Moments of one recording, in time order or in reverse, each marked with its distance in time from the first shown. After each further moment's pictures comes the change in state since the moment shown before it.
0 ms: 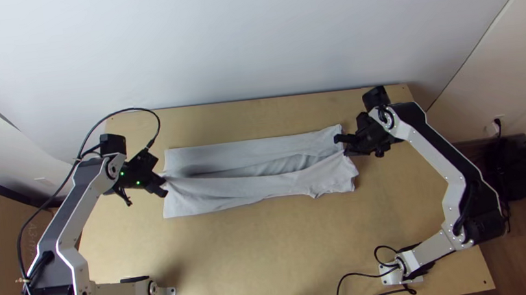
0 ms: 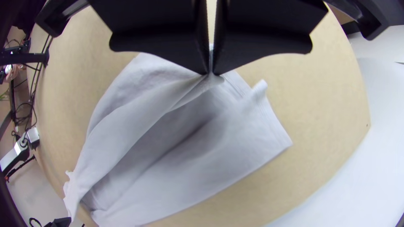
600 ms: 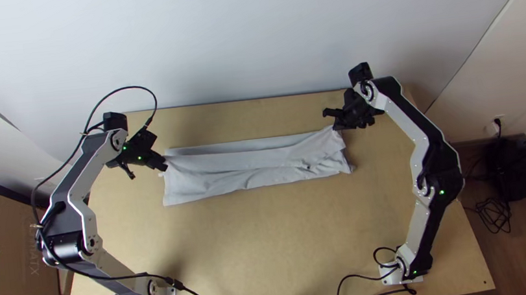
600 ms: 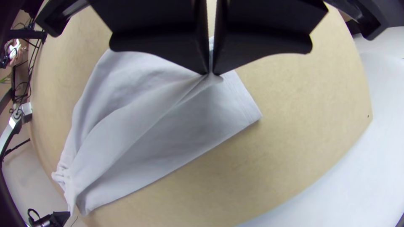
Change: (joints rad) left arm 0.033 0.310 0.270 0.035 0.018 -0.038; right arm -0.019 0.379 0.417 0.004 0.014 0.000
